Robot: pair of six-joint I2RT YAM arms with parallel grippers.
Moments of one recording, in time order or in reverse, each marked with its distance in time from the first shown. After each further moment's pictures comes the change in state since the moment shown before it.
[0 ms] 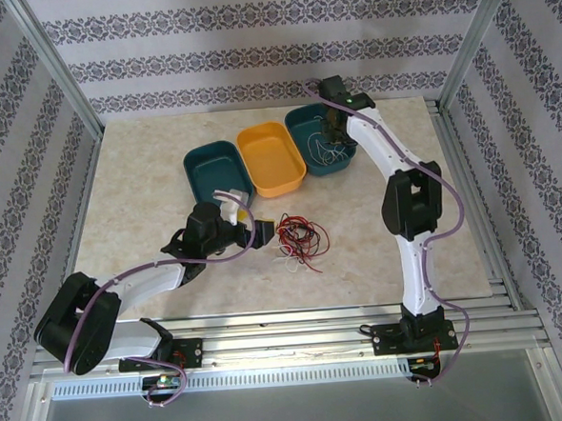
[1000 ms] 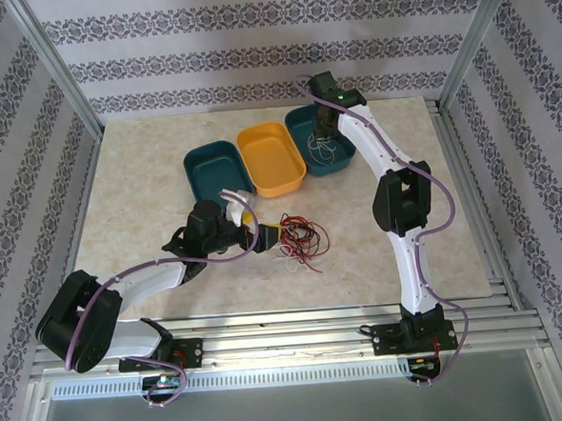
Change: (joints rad) left arm 0.000 0.016 0.018 0.016 0.169 0.050; right arm 0.013 0.145 0.208 -0.069 0.017 -0.005
